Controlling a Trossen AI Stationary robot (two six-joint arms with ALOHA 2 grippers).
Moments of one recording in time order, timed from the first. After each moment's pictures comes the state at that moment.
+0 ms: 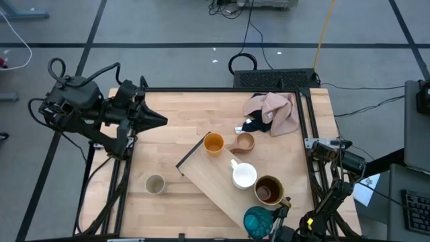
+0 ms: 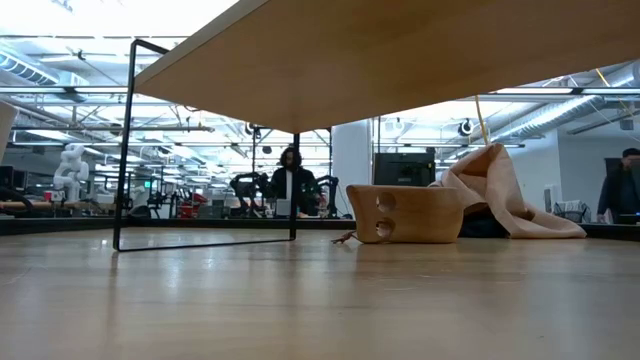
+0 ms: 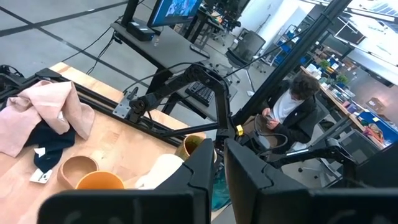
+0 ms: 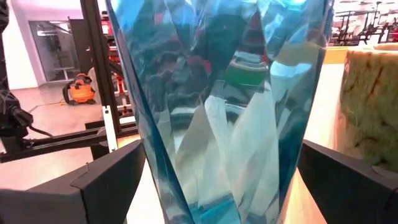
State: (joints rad) left arm -0.27 1.24 1.97 -0.91 -0.17 -0.60; right arm 1.13 1.98 1.17 0.73 1.54 0.19
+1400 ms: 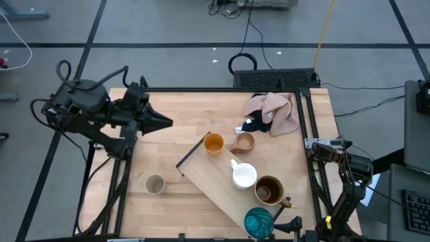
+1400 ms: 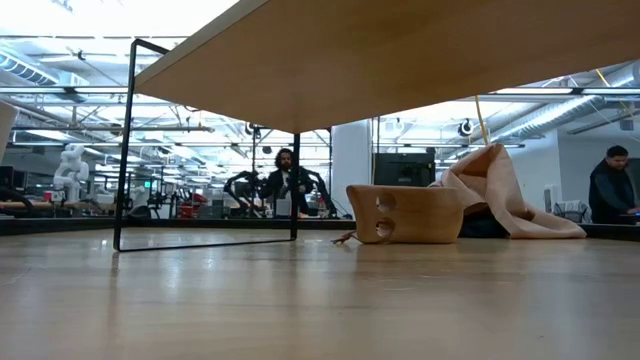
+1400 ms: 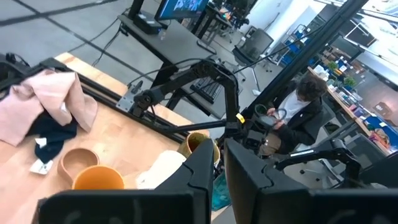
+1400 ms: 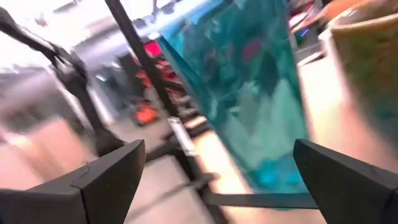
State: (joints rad) left arm -0.27 1.27 1.97 -0.91 -0.18 -0.64; right arm 1.30 1.99 1.17 1.11 1.54 0.21
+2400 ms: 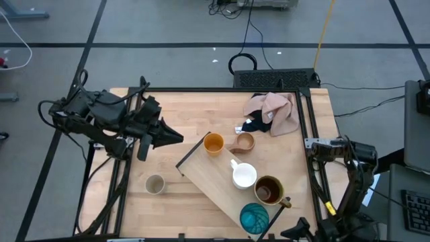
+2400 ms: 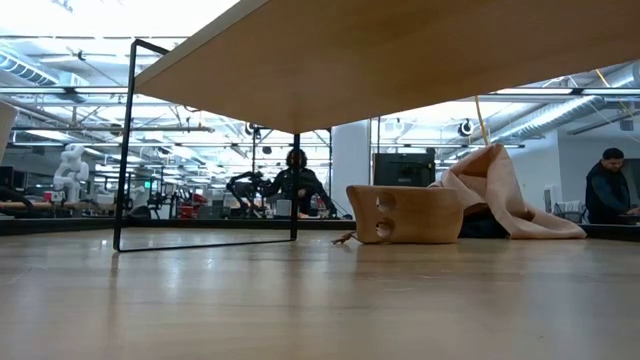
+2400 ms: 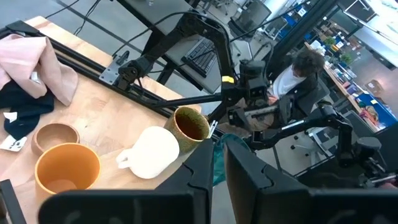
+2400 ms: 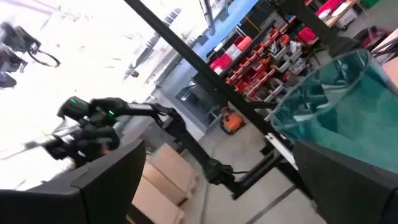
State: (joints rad) left arm -0.31 1.36 1.97 -0.91 -0.13 -0.69; right arm 1.36 1.83 1.17 1.44 1.28 0.14
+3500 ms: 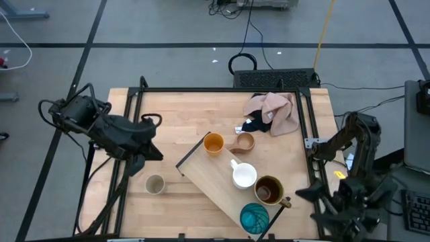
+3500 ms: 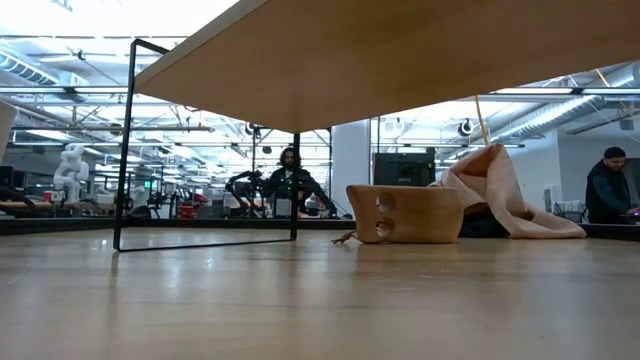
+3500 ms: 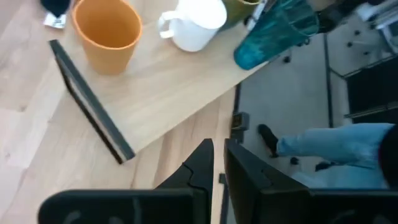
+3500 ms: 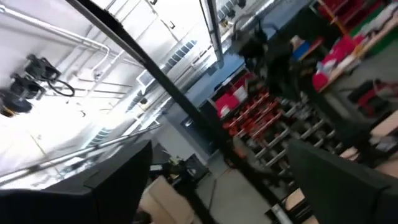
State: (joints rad) left arm -0.41 1.35 1.97 -1.38 -0.04 -0.73; right arm 1.27 1.46 1.17 1.33 1.20 -0.17
